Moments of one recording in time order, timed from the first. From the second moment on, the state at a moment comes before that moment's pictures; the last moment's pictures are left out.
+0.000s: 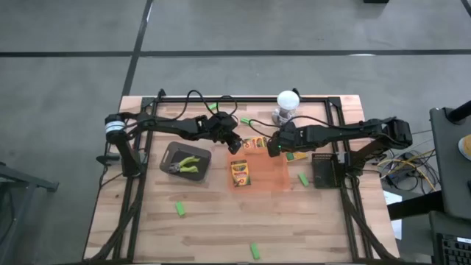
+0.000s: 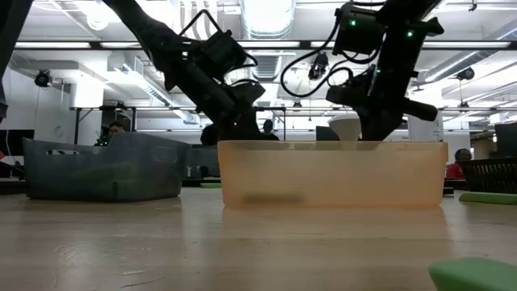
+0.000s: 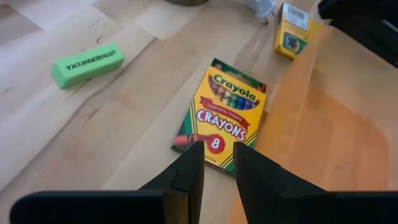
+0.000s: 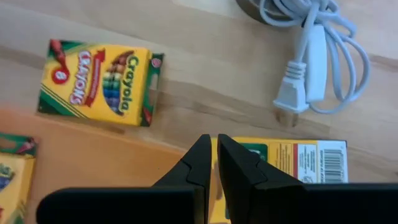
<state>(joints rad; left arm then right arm) 0.30 1.72 1.01 0.04 0.04 -0.38 -0.12 1.46 0.91 -0.73 0.38 1.14</state>
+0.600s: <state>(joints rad) 0.30 1.75 1.01 0.00 0.10 -0.42 -0.13 1.45 0.85 -0.71 0.47 1.13</state>
